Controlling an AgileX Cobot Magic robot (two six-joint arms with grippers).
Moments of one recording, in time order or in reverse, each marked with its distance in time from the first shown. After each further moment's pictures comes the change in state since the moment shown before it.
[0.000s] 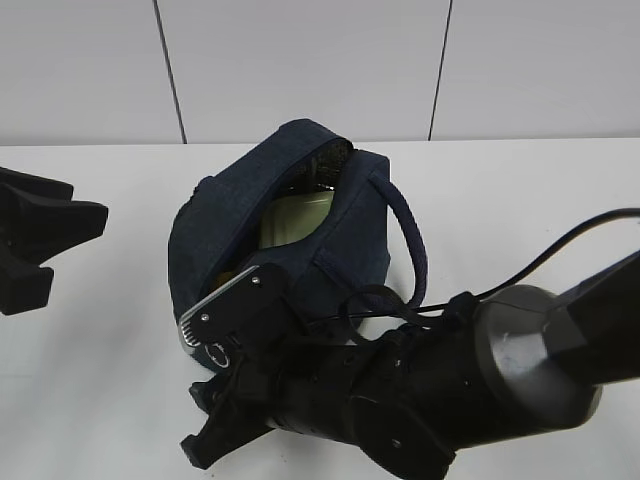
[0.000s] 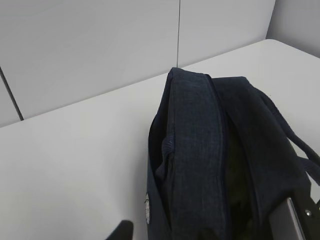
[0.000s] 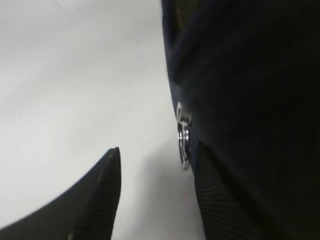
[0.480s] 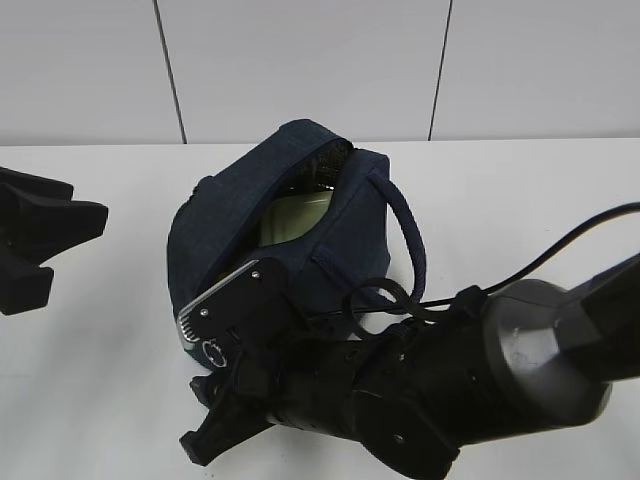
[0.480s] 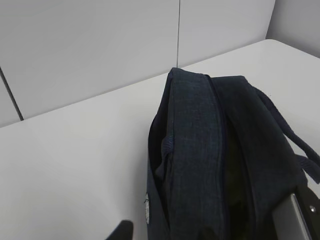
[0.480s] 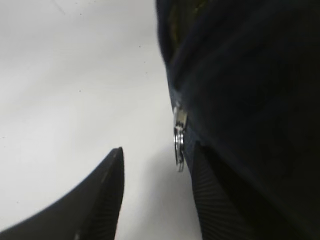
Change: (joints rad) left arm 0.000 0.000 0.000 0.000 0.000 0.000; right arm 0.000 -0.018 0.000 0.004 0.013 -0.014
